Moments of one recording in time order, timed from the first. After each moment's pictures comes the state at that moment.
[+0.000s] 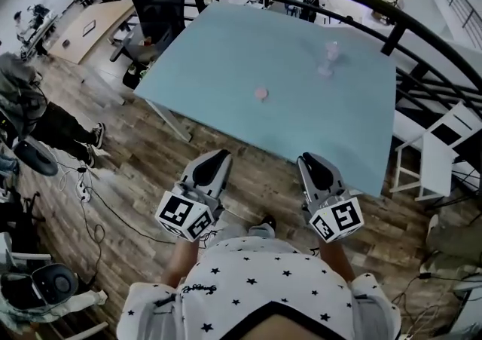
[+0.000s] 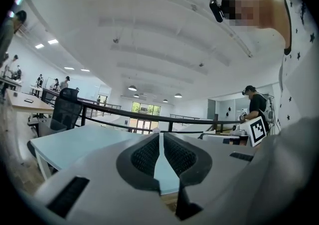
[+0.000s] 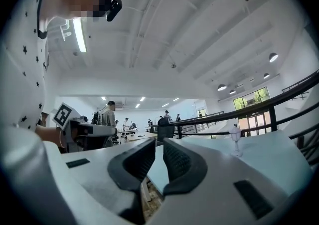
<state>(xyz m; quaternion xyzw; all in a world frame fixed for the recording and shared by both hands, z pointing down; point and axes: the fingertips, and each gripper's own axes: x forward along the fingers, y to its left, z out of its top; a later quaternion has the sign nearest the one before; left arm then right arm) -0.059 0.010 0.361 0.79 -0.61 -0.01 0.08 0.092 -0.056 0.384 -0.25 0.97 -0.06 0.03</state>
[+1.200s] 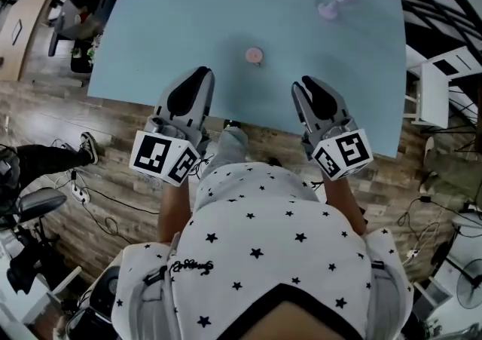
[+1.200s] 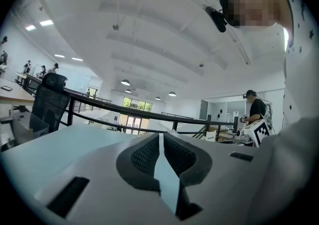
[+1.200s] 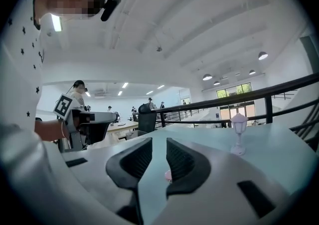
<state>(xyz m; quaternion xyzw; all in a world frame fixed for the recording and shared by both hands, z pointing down) -0.198 -0.197 0.383 0.83 -0.55 -0.02 0.11 -0.028 -0.224 0.429 -0.34 0.93 -0.10 -0.05</state>
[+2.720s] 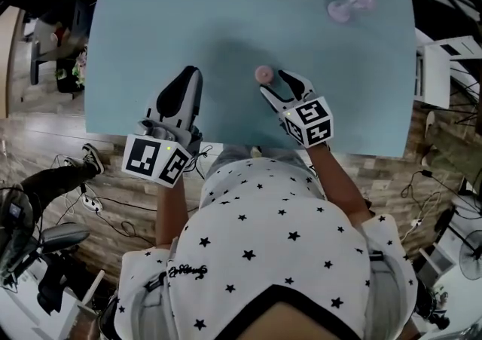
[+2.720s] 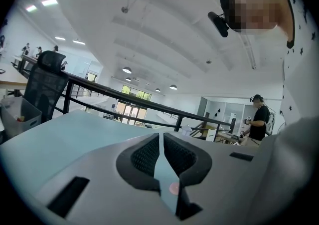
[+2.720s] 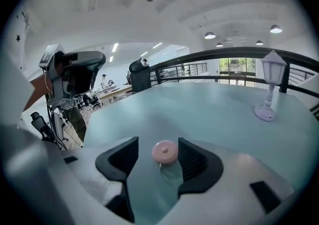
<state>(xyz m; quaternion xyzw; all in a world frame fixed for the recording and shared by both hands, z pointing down) -0.266 -0.307 0.429 0.84 -0.52 0.00 0.19 -0.114 -0.312 0.600 -0.31 0.89 -0.21 -0.27</state>
